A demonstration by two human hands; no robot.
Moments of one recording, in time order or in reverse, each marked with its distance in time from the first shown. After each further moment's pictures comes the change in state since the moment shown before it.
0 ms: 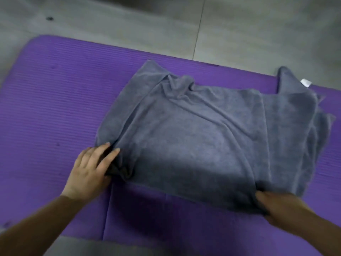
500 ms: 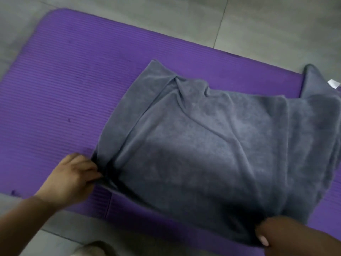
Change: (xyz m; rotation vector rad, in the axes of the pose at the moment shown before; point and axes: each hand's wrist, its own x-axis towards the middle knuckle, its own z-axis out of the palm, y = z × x) left_hand -0.059 -0.023 -0.015 -0.065 -0.186 0.099; right_hand -0.015 -0.037 0.014 0.028 -0.227 -0.177
